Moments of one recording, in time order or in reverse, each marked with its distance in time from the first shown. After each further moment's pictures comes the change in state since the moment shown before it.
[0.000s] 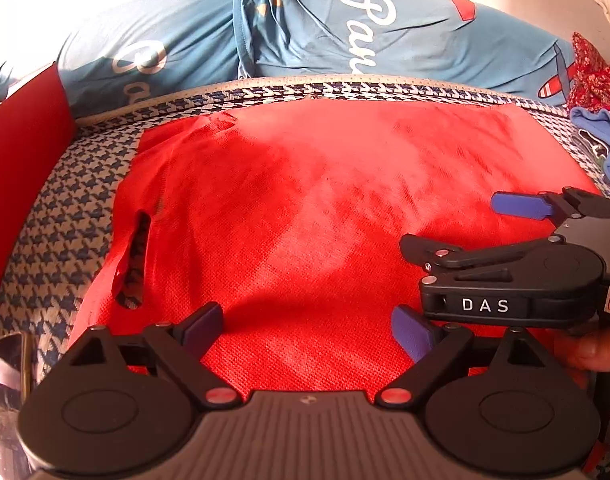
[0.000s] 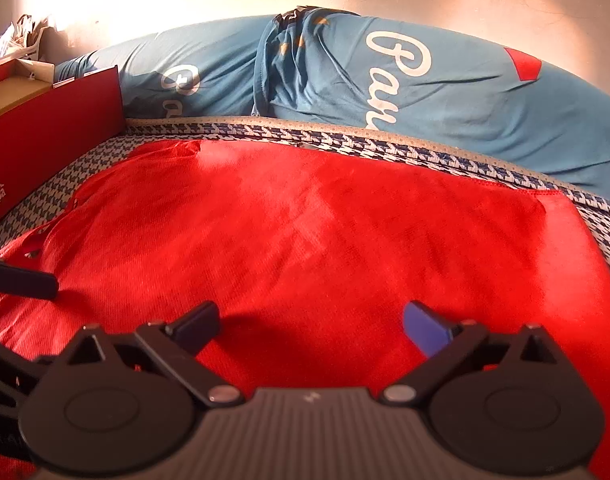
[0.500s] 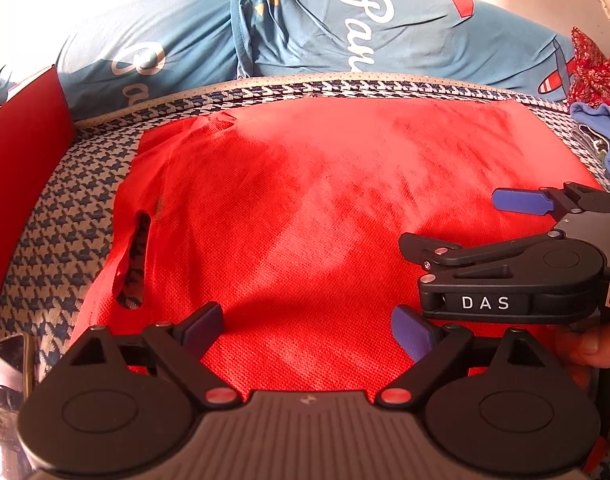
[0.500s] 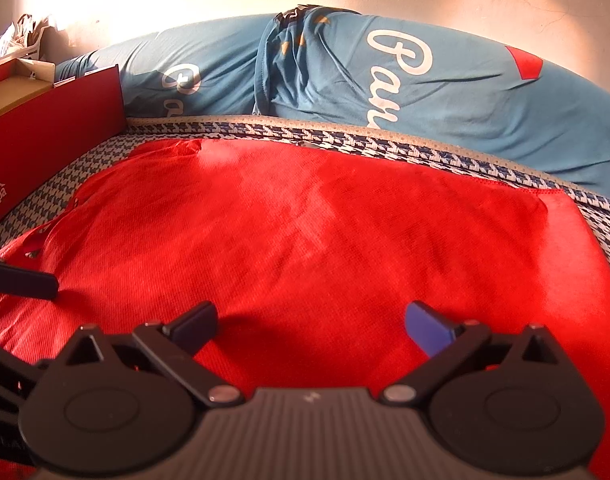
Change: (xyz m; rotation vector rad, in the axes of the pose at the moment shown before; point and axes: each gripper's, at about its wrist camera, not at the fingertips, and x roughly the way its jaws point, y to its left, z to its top) left arm 0.000 0.001 0.001 -0.006 0.003 0.003; right arm 0.001 0.001 0.001 -0.006 0.002 -0.001
